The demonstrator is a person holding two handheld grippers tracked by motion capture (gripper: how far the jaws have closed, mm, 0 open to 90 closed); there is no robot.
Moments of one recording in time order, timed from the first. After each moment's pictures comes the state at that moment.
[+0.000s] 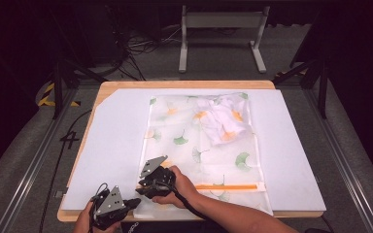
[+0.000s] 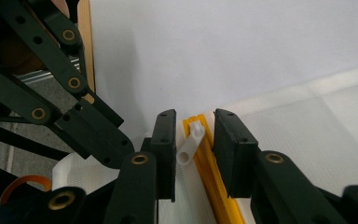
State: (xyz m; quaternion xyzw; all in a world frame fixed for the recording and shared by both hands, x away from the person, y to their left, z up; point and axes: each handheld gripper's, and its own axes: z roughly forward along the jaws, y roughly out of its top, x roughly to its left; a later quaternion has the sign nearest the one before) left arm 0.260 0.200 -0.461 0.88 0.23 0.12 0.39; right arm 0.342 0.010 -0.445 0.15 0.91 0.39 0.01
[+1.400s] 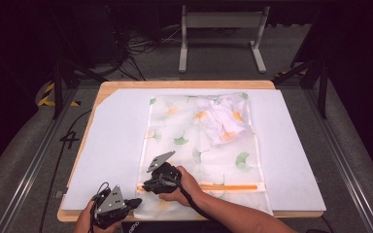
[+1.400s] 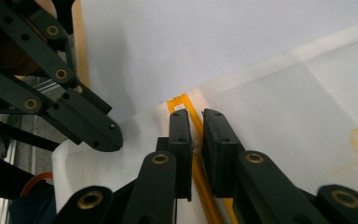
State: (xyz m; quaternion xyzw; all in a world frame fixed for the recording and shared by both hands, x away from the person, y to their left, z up) left arm 0.262 0.200 -0.462 0.88 0.22 0.11 0.40; right arm 0.351 -0.007 -0.446 0.19 0.90 0.38 -0.03
